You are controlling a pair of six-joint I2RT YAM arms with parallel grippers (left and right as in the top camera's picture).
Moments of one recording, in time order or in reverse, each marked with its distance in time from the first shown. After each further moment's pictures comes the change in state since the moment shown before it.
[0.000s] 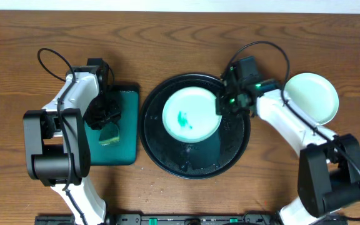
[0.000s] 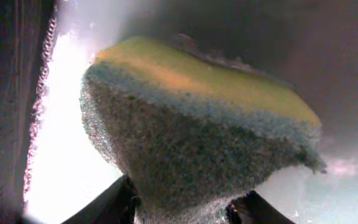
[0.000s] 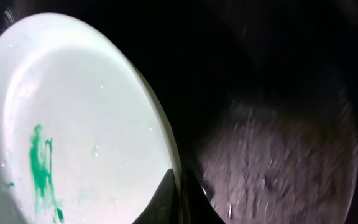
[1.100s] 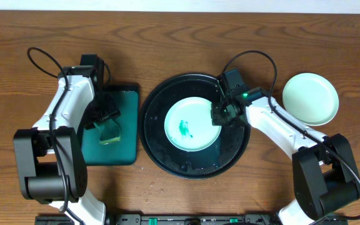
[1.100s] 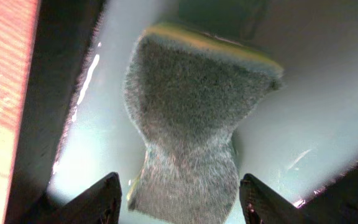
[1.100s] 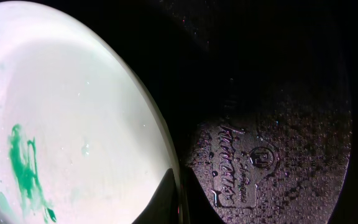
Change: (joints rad) left arm 0.000 -0.137 -0.034 -0.016 0.002 0.013; right arm 0.076 0.002 -0.060 0.011 0.166 0.084
